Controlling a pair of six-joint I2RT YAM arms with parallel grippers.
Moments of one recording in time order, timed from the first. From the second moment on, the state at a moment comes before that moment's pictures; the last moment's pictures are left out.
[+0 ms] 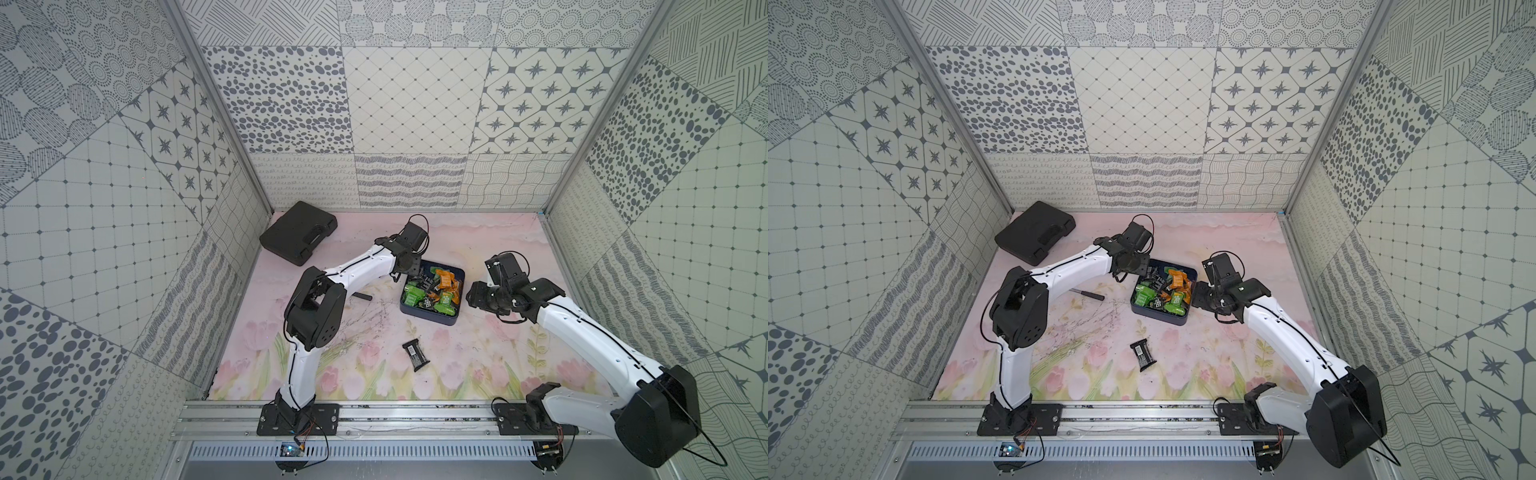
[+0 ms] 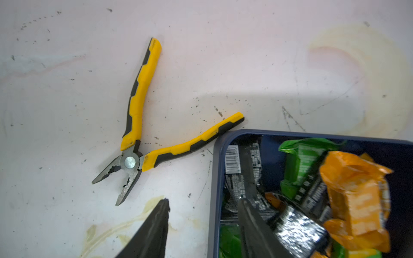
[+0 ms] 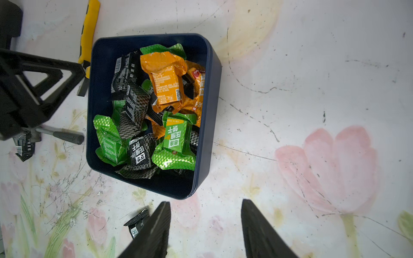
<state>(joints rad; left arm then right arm) -0.63 2.04 1.68 -0.64 -0.20 -0.37 0.45 1.21 0.94 -0.75 0.01 0.65</state>
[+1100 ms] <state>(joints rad) -0.83 2.38 2.15 -0.81 -0.12 -0.61 0.41 1.11 0.85 -0.79 0.06 0.67</state>
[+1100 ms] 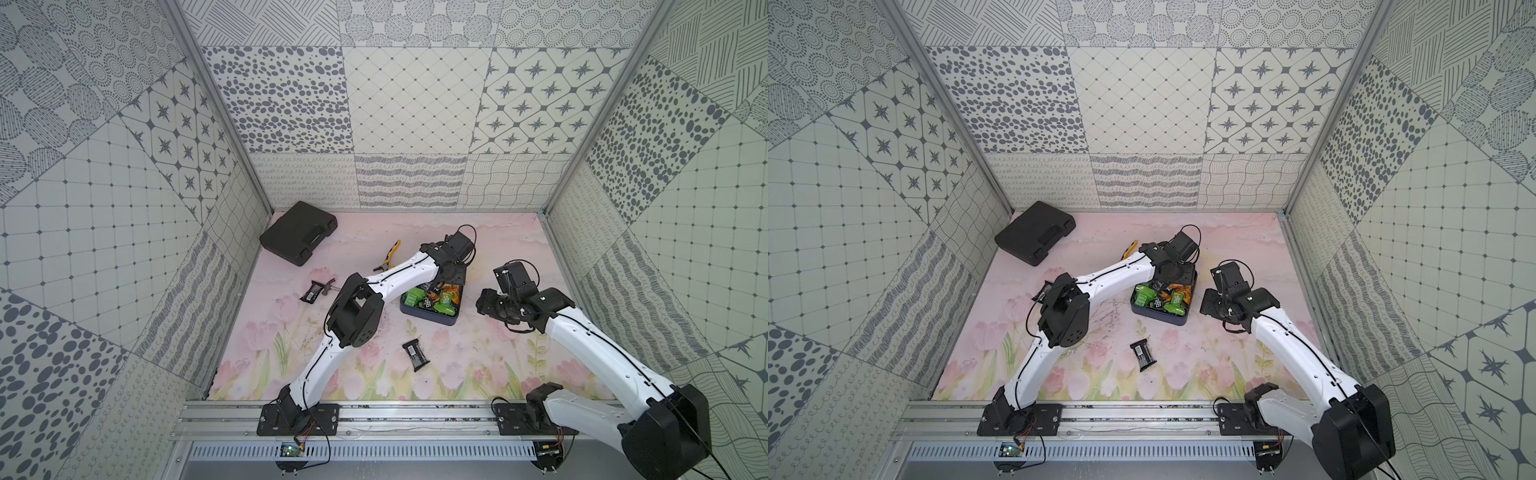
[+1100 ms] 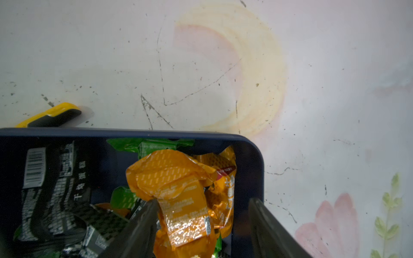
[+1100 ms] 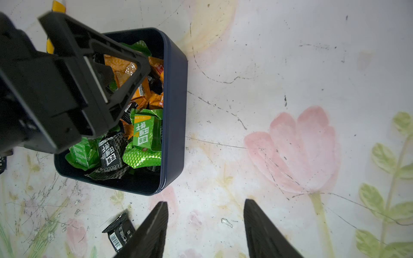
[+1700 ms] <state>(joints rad) -0.84 2.49 2.30 -0.98 -0.21 -0.62 0.40 1.12 0.85 -0.79 0.06 0.67</state>
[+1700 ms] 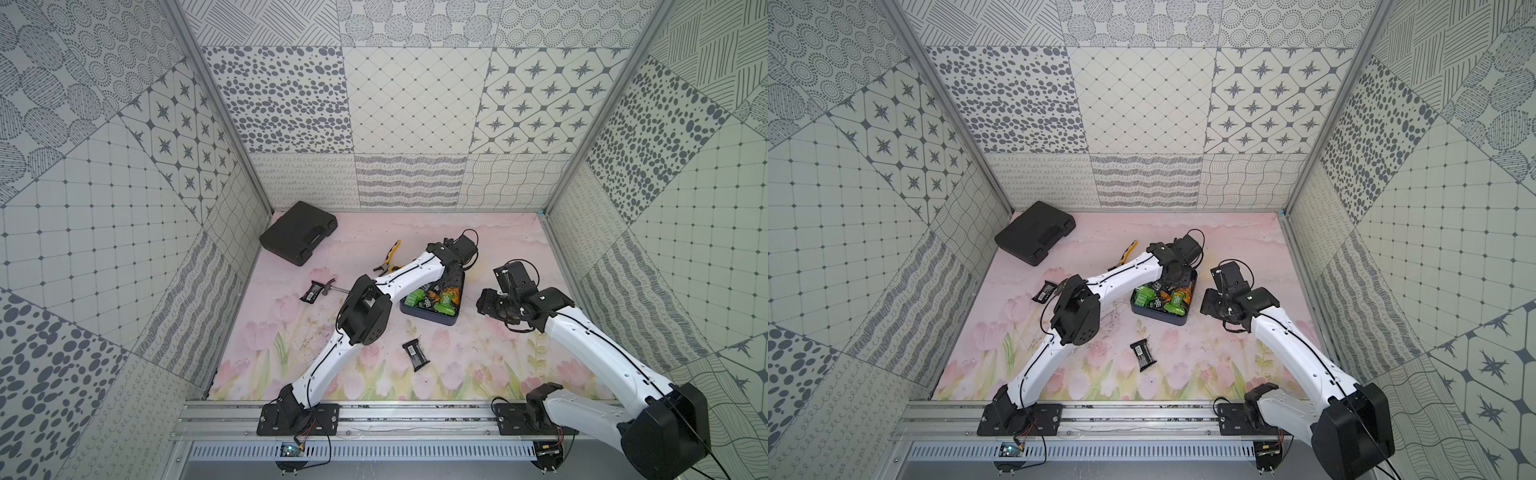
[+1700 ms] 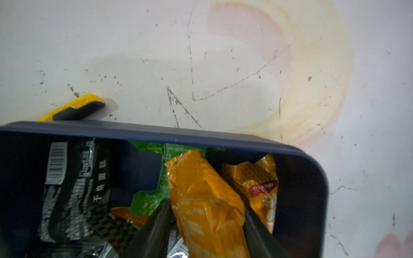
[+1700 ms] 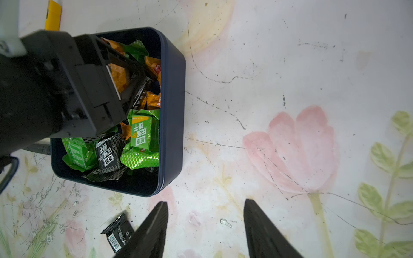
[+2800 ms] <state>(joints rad) -0.74 1.82 1.46 -0.68 -0.10 -0.61 0.40 1.15 0.85 -0.78 -0.02 0.66</state>
